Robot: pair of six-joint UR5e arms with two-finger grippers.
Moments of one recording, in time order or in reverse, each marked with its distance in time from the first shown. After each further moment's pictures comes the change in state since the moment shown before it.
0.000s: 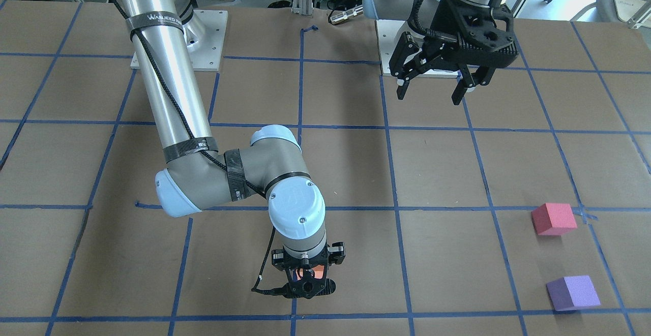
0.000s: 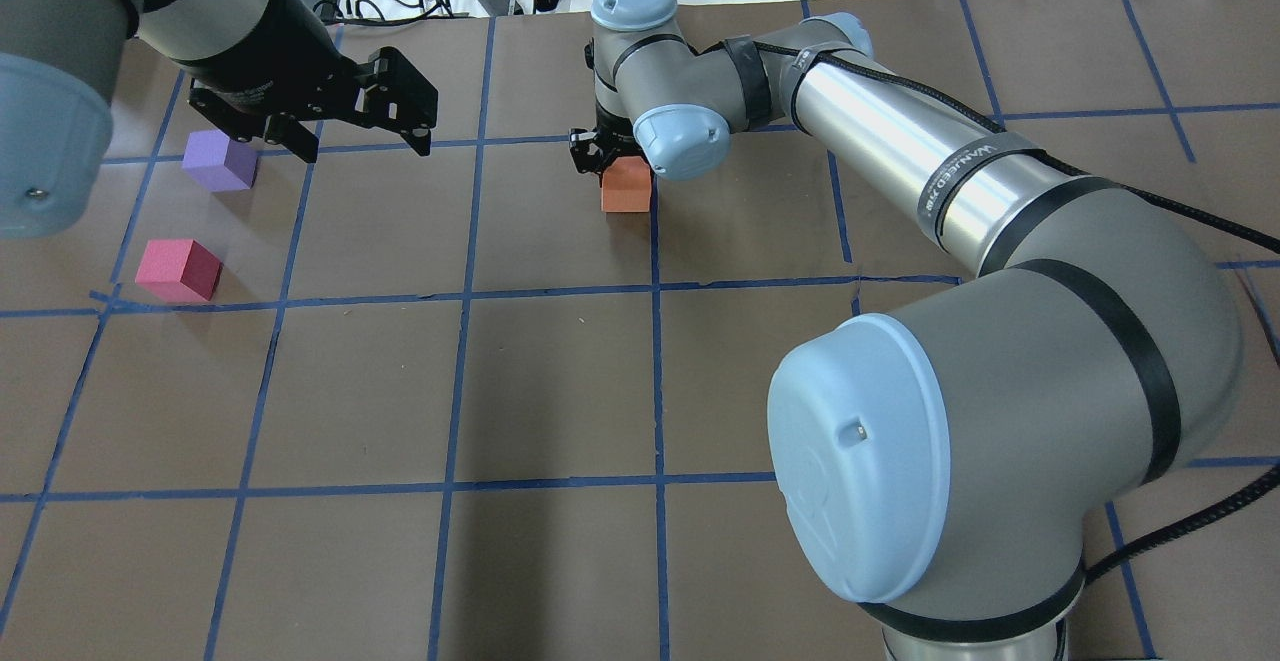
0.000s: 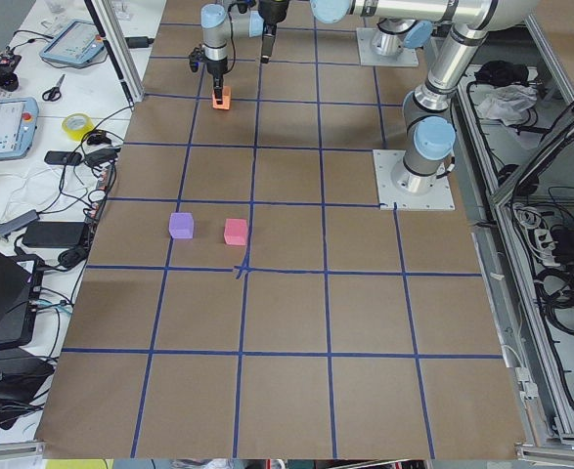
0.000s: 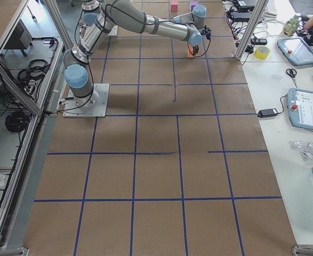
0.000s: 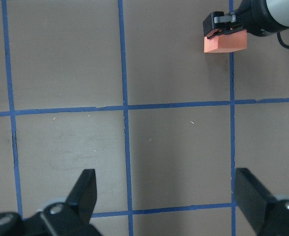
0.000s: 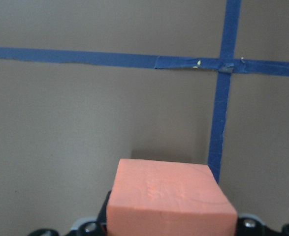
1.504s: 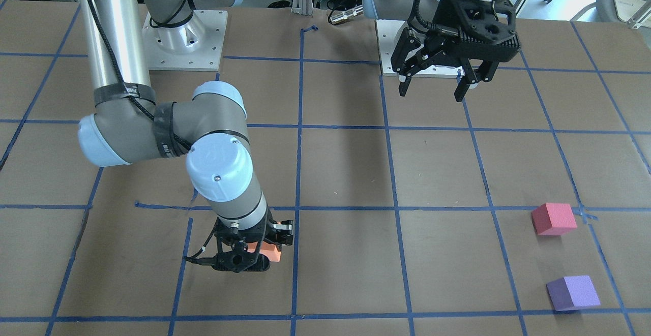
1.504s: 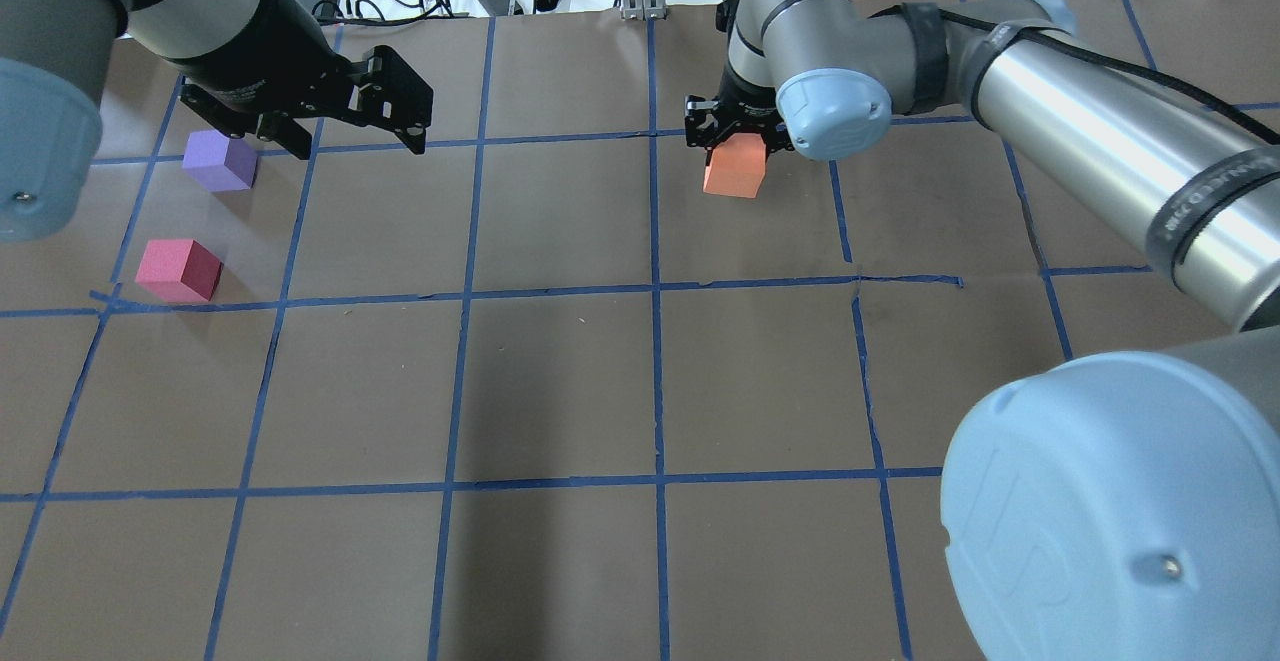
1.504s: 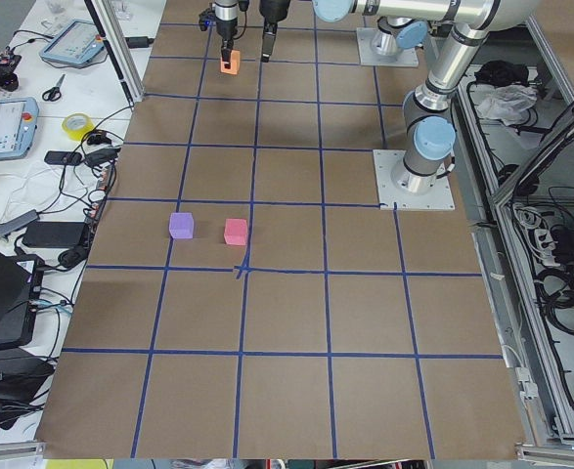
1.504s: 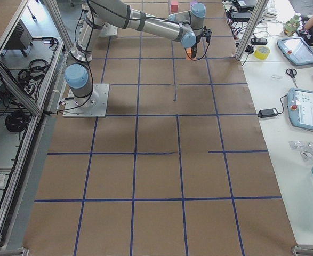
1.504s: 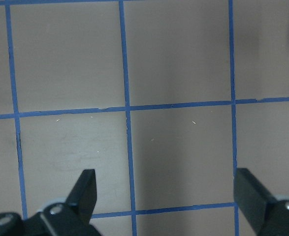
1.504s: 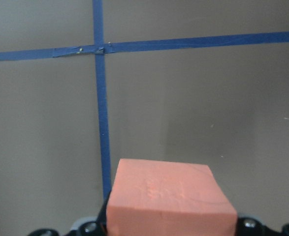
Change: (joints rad) left arm 0.000 0.008 0.001 -0.001 0.008 0.012; right arm -0.096 -0.201 0.193 0.002 0.005 0.008
